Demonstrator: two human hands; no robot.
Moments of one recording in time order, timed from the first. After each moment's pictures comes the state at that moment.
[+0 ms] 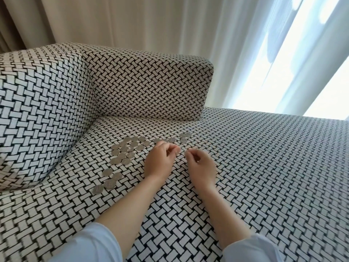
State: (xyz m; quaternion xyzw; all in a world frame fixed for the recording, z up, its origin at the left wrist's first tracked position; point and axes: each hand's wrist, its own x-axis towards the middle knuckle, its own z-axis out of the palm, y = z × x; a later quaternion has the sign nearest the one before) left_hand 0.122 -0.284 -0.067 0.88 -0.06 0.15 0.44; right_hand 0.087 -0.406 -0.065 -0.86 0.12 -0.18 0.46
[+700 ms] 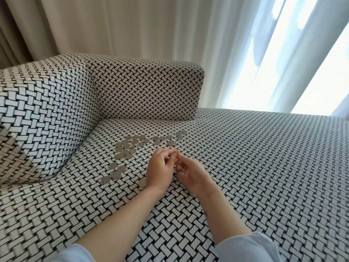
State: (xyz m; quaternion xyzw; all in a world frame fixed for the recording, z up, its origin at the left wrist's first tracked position) left_hand 0.053 -0.284 -0.055 0.82 -0.08 0.14 0.55; right_hand 0.043 -0.397 -0.048 -0.46 0.13 0.12 0.87
